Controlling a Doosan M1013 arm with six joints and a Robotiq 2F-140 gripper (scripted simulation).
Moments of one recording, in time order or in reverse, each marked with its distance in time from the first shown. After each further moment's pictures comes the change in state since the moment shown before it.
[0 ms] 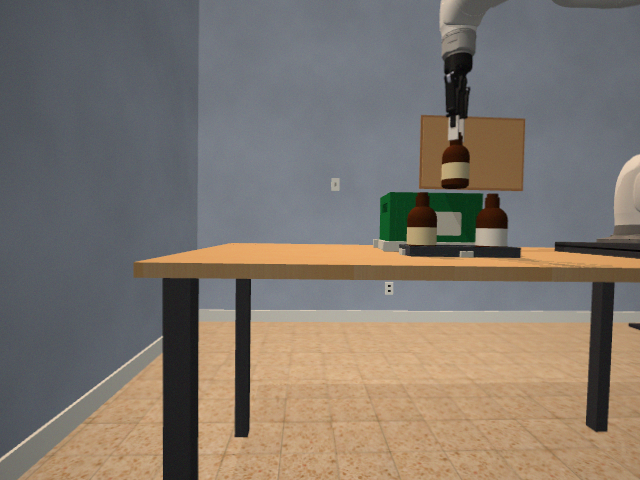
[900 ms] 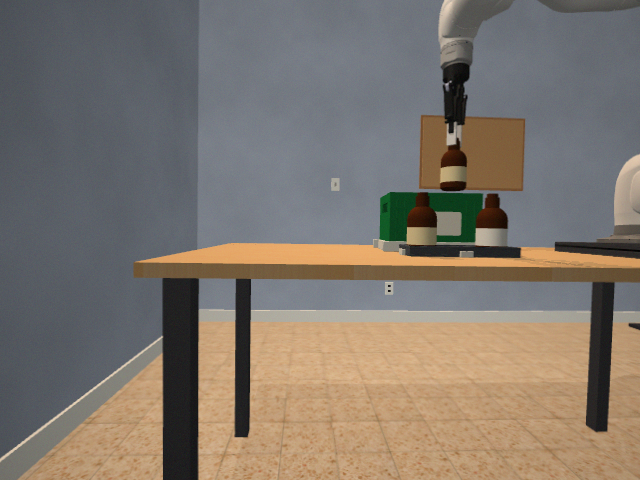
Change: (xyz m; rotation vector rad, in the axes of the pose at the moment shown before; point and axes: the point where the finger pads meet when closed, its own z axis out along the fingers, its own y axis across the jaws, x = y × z) arm -0.027 -0.053 0.000 0.000 0.000 0.000
